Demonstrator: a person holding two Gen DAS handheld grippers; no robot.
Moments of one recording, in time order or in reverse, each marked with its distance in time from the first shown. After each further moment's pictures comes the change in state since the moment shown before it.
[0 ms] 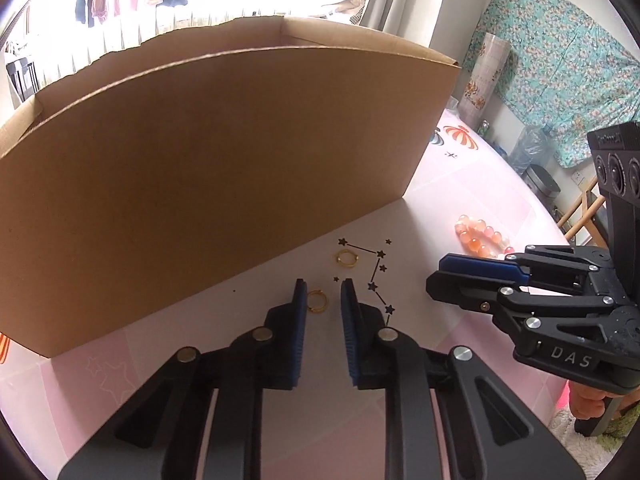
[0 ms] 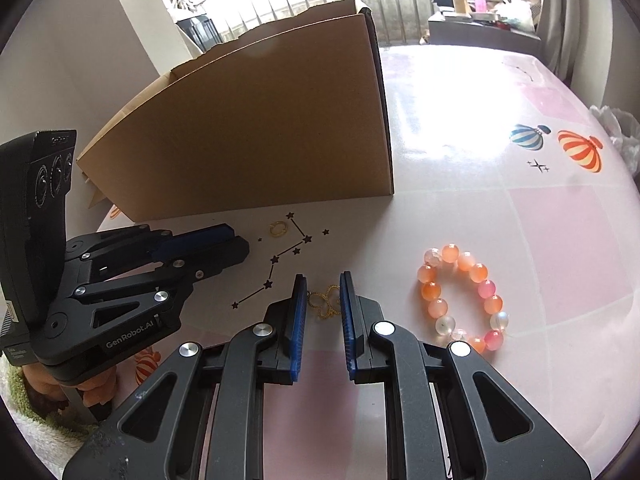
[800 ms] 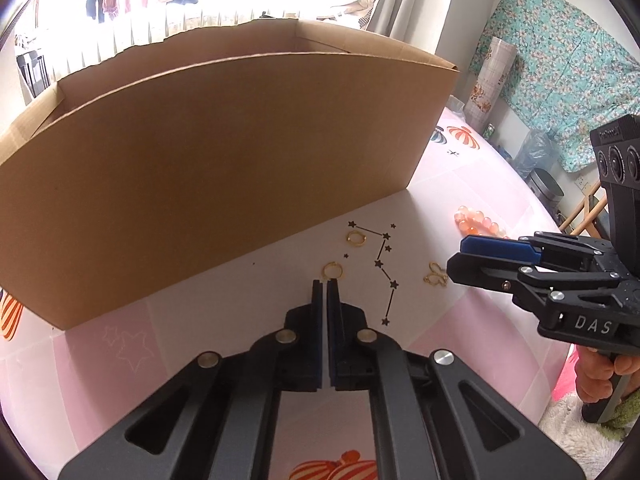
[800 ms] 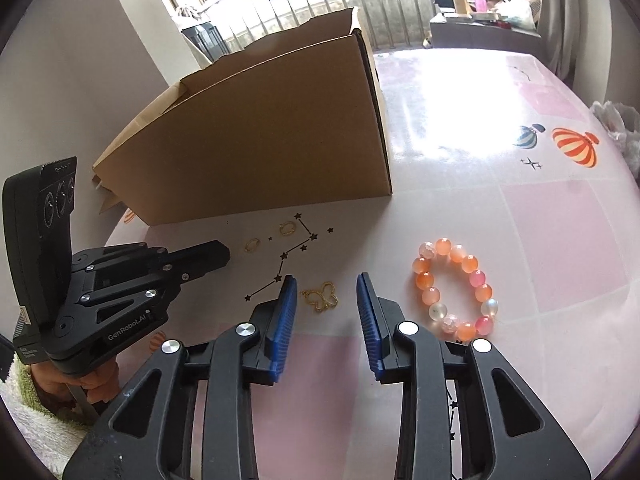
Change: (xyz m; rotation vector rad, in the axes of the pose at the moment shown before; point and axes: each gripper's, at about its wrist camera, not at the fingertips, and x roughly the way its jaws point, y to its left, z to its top) left arm -0.016 0.010 -0.013 -0.031 0.002 0.008; right arm -0.018 -0.022 -0.011 0.000 -0.007 0.032
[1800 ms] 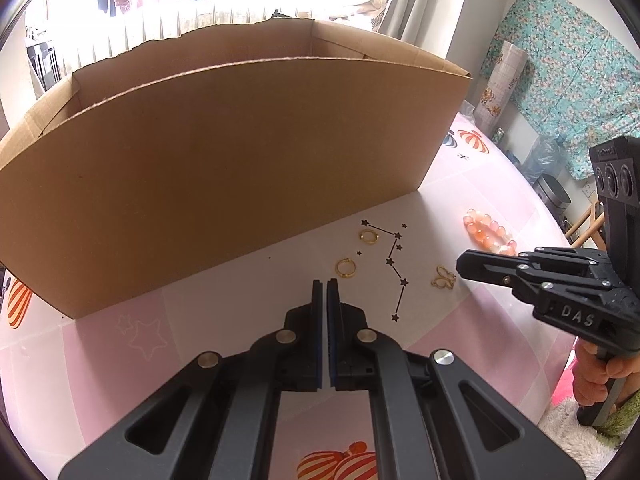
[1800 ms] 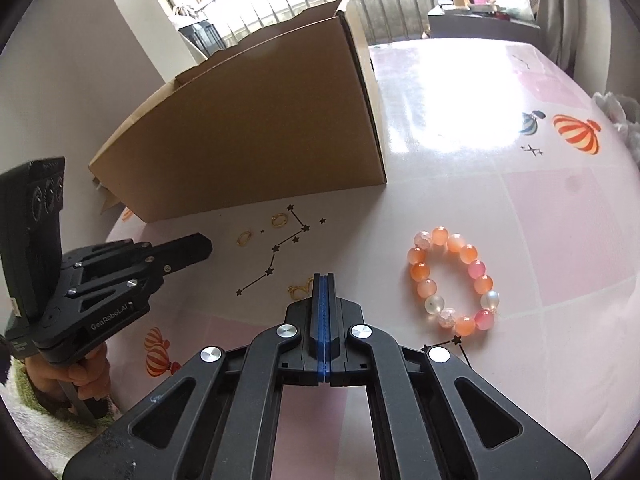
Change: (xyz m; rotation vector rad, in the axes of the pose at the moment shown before) left arm -0.007 0.002 -0.001 -0.031 -0.003 0.020; right arm -0.003 -0.036 0.007 0.055 0.017 0.039
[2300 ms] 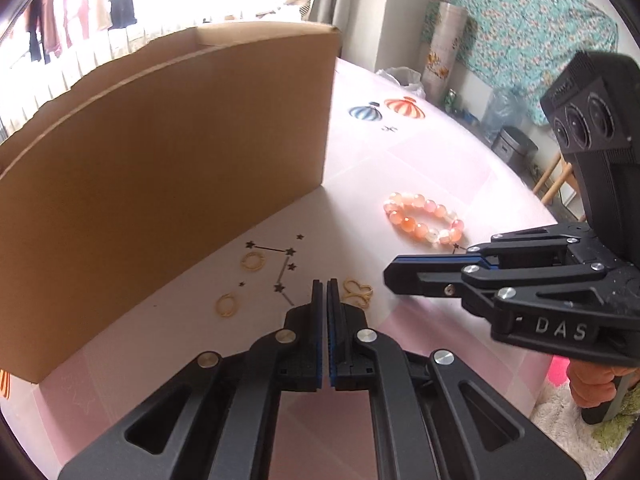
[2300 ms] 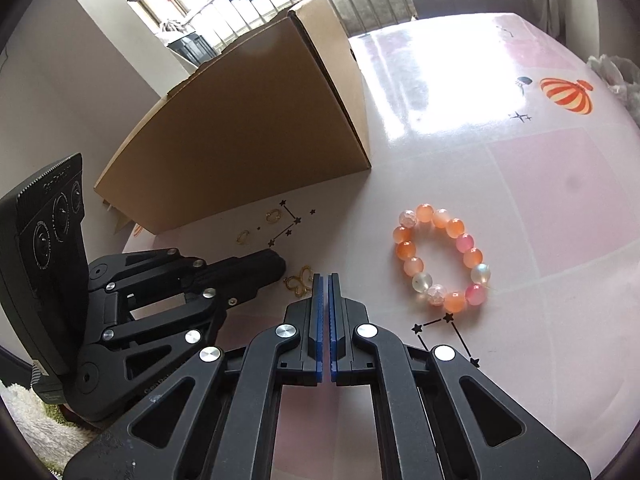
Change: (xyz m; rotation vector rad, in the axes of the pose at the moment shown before) left arm 0.028 -0.065 0.010 0.222 0.036 -0.090; right arm -0.005 -0.026 -0.001 0.083 0.028 0.042
